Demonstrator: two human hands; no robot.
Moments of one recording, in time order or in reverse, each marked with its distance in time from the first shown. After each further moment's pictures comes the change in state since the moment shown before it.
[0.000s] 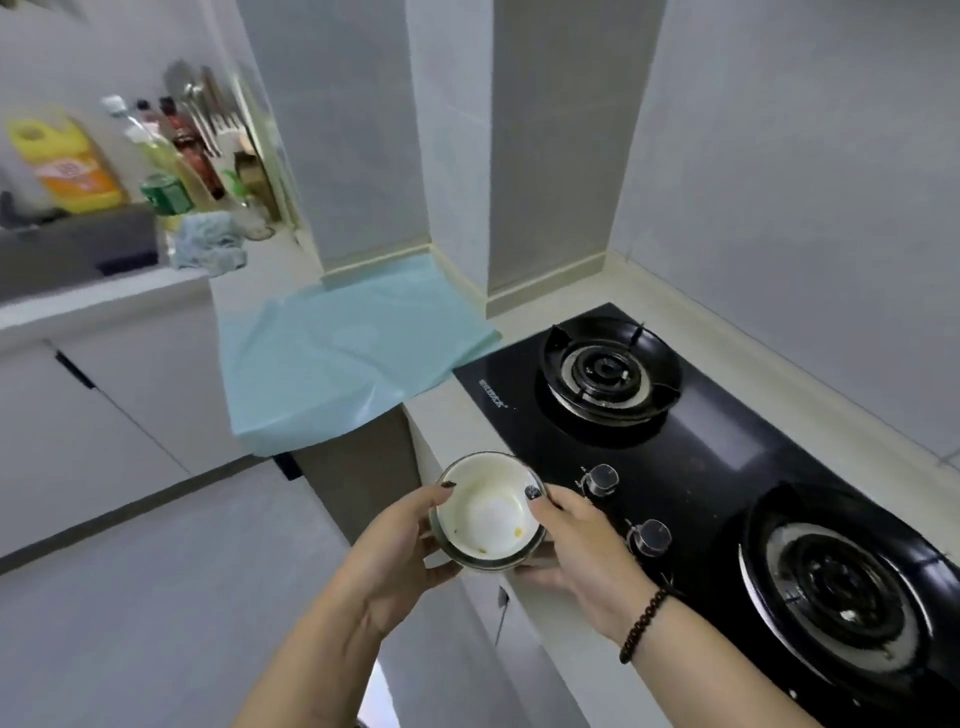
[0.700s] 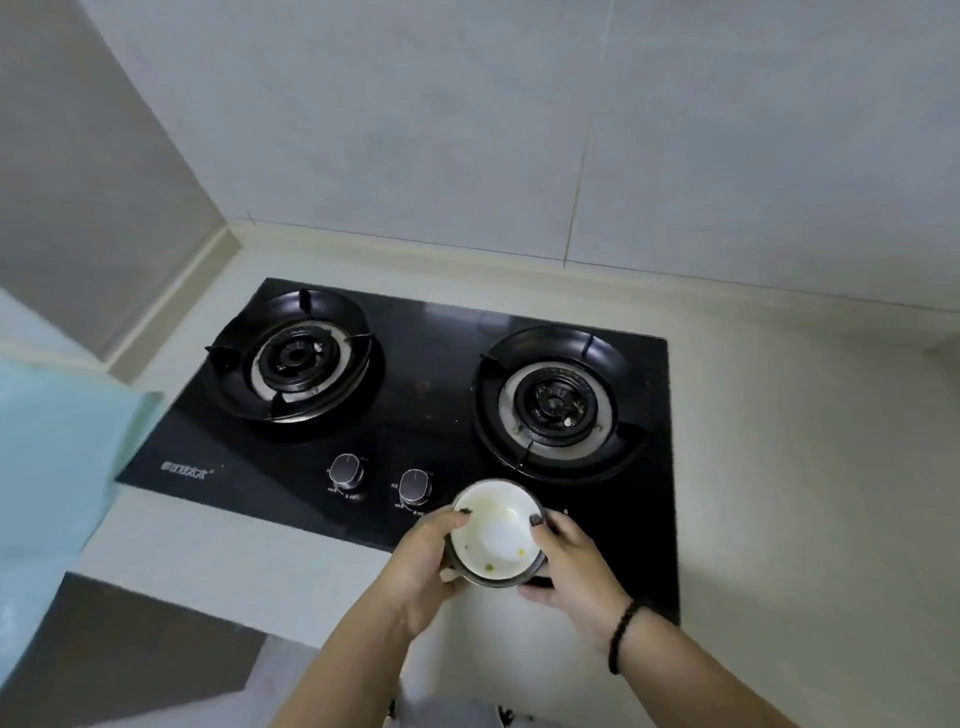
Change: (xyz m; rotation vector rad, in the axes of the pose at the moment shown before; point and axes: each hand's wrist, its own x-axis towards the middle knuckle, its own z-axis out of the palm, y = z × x) left_hand 0.073 -0.121 0.183 0.626 -0.431 -0.357; right_hand -0.044 0.126 -0.159 0.499 0.673 0.114
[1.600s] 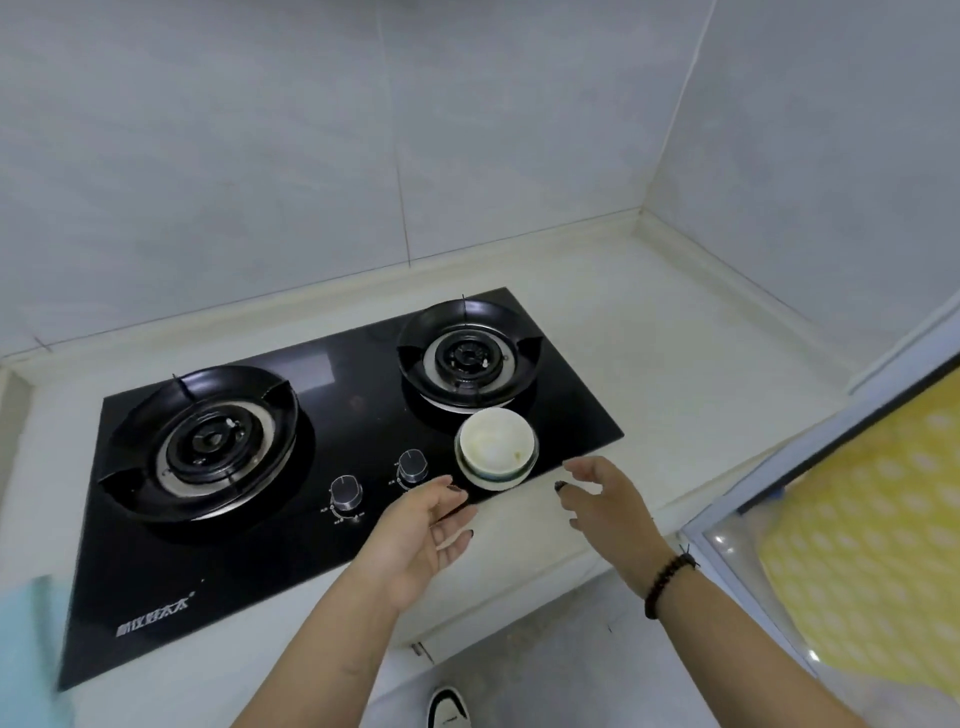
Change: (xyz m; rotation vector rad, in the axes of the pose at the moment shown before) left_hand -0.045 0.051 -0.105 0.285 -0.475 -0.068; right_hand -0.124 0.058 0.103 -0.063 0.740 -0.273
